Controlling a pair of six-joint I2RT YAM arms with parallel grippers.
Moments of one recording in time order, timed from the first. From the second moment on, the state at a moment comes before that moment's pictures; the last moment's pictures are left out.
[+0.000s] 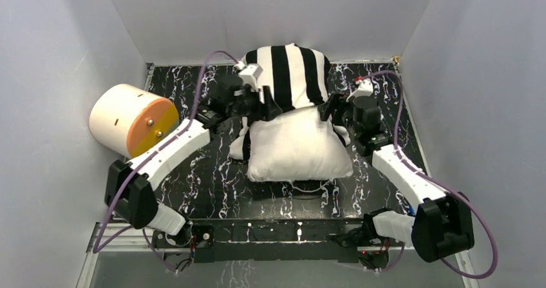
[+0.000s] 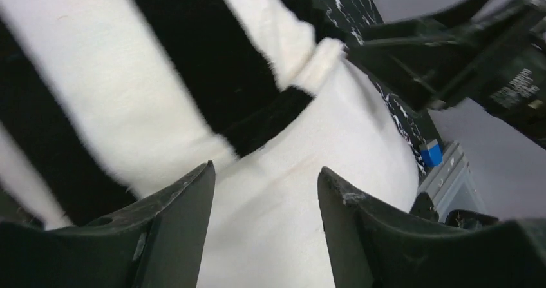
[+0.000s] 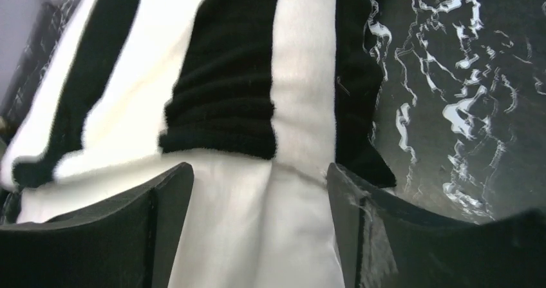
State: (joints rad) left arm -0.64 1.50 1.27 -0.25 0.23 -0.43; right arm 0.34 1.20 0.71 0.23 0.03 0.47
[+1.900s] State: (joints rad) left arm -0.31 1.14 0.55 0.18 0.36 -0.74; right arm 0.87 1.94 1.04 0.96 0.31 -0.46
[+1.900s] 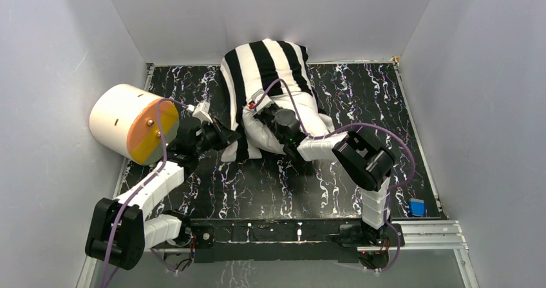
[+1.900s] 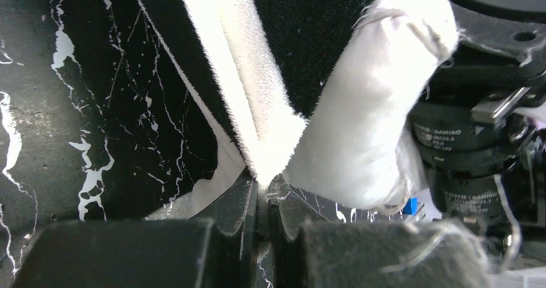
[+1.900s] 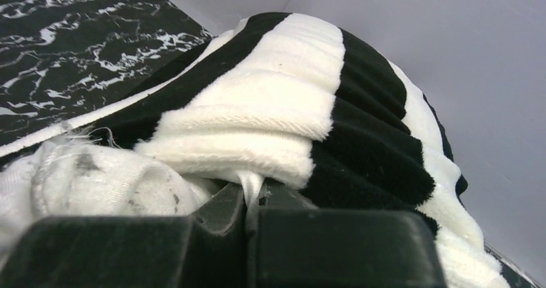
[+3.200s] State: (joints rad) left arm -0.66 1.51 1.40 -0.19 0.26 0.13; right arm 0.46 0.90 0.69 -0.31 -0.03 1.04
